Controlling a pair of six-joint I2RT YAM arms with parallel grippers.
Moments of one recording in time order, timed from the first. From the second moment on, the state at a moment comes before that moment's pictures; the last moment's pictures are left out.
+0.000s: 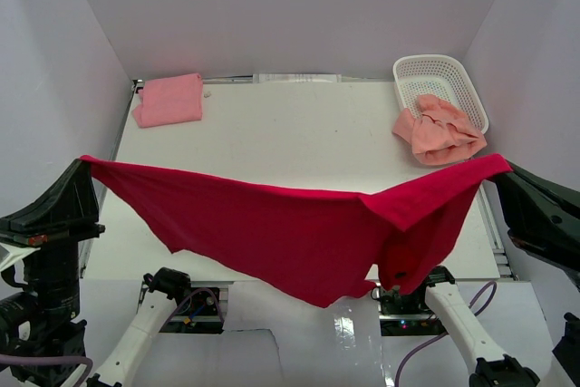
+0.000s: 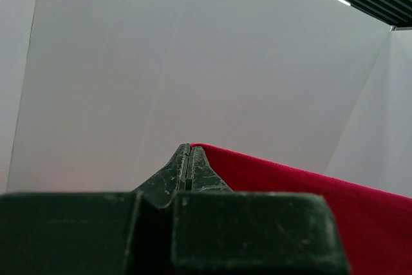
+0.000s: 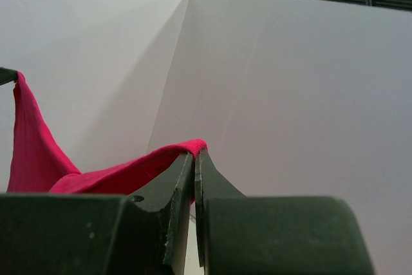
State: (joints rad) left arm -0.32 0.30 1.28 -0.32 -0.21 -0.22; right arm 0.17 0.63 1.82 -0.42 -0.60 0.12
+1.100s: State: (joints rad) left arm -0.32 0.26 1.38 -0.36 -0.27 -0.20; right arm 0.13 0.60 1.90 -0.33 -0.68 0.22
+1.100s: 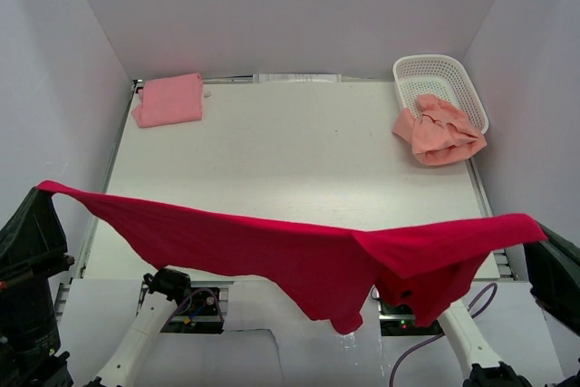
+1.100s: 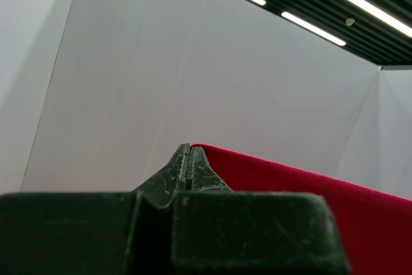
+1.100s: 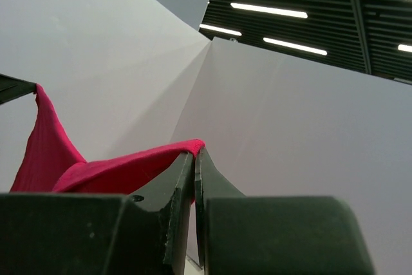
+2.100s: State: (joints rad) left arm -0.33 0.59 0.87 -0.30 -0.34 -0.32; right arm 0.10 0.73 1.03 -0.24 -0.58 0.48
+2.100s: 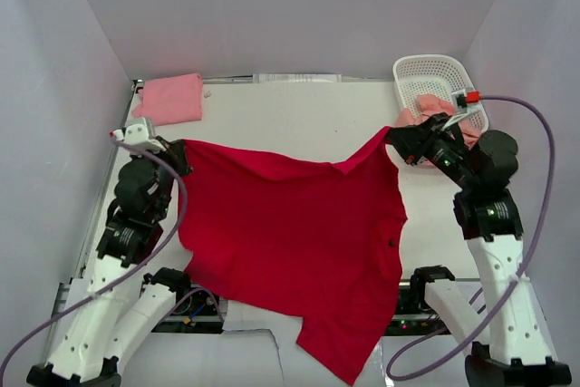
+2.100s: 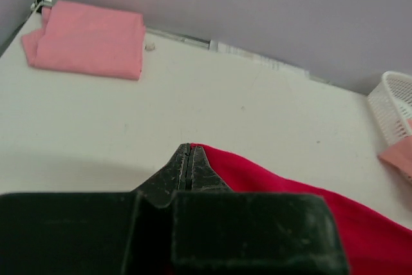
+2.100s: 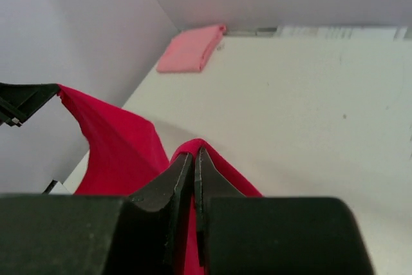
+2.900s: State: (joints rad) left arm -0.31 1.29 0.82 0.09 -0.43 -0.31; right arm 0.10 1.42 1.03 -0.13 -0.55 0.36
